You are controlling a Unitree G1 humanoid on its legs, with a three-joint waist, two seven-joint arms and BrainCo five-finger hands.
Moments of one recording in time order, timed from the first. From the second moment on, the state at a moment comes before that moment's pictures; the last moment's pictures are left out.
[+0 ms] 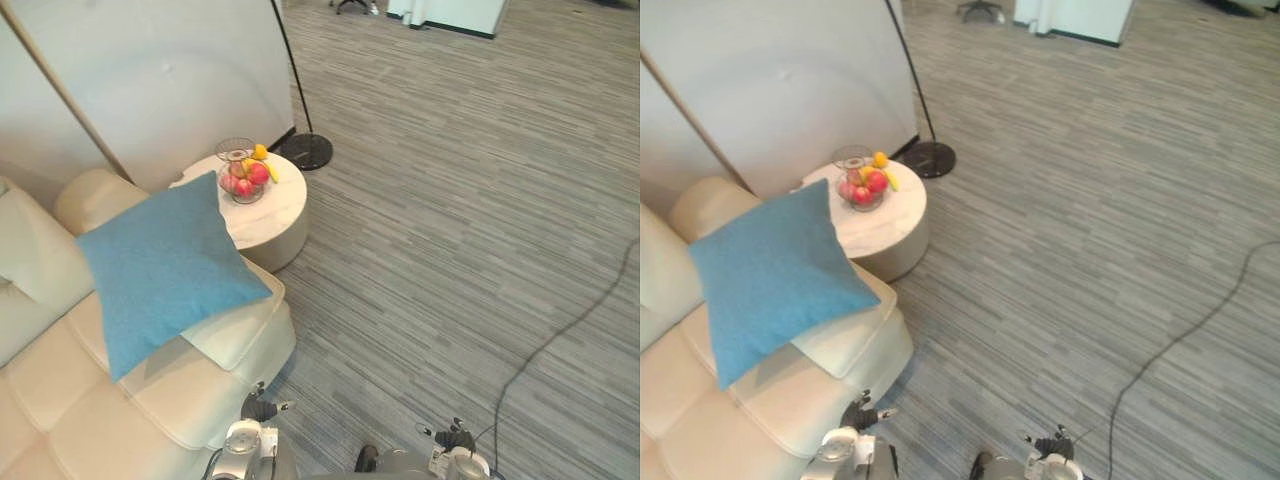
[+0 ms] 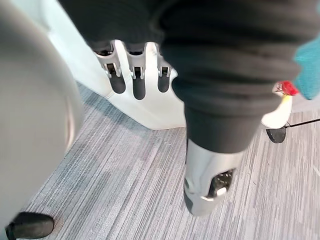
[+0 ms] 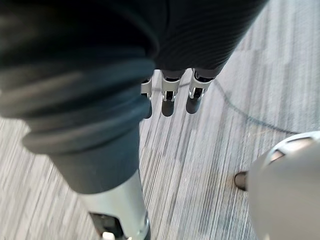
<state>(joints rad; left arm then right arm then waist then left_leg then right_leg) 0.01 0.02 -0.06 0.94 0.03 -0.08 0.13 0.05 -0.05 -0.27 1.00 0.09 -0.07 -0.22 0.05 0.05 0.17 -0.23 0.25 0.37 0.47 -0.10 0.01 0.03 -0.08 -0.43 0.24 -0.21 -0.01</state>
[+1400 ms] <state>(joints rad) 0.01 0.03 -0.02 0.97 0.04 -0.08 0.12 0.11 0.01 -0.25 0.93 0.12 -0.09 -0.19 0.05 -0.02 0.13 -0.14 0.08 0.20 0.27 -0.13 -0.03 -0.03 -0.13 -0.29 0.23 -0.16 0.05</state>
